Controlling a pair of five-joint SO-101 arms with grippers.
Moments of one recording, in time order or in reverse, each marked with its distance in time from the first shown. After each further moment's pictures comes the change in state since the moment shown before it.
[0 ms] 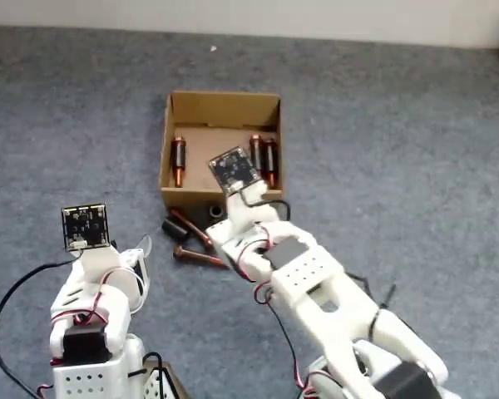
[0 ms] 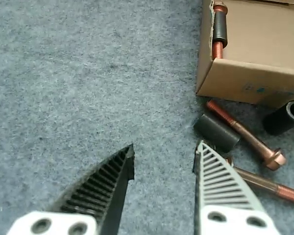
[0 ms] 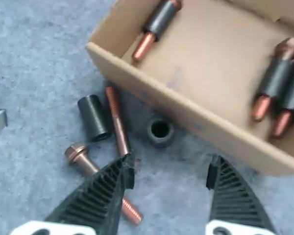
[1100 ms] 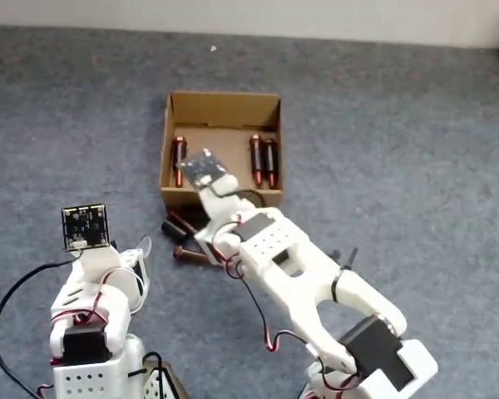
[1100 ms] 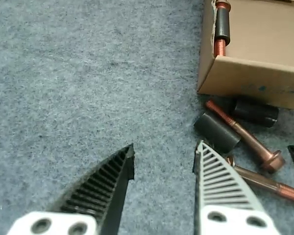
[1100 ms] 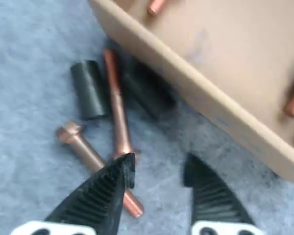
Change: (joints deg) left arm 0.0 0.0 0.3 0.0 -0.1; right arm -2.4 16.1 -16.4 12.7 6.0
